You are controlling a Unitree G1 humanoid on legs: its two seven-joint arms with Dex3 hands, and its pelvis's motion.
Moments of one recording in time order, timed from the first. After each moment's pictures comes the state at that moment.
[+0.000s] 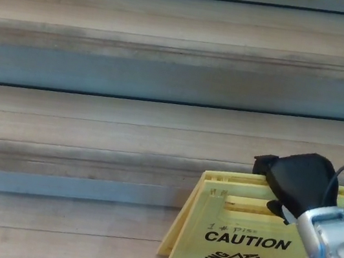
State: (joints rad) left_arm 0.29 0.22 0.13 1.27 0.06 -0.44 0.29; right_arm -0.53 -0.37 0.72 0.90 -0.83 -0.02 -0.53
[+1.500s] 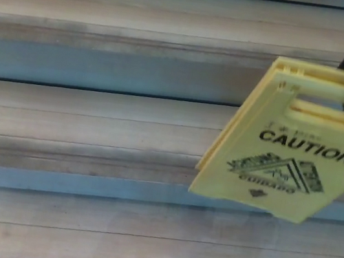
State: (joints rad) left_arm 0.22 0.26 0.14 1.27 0.07 -0.44 0.30; right_arm -0.68 -0.50 0.36 0.80 -0.84 -0.18 -0.91
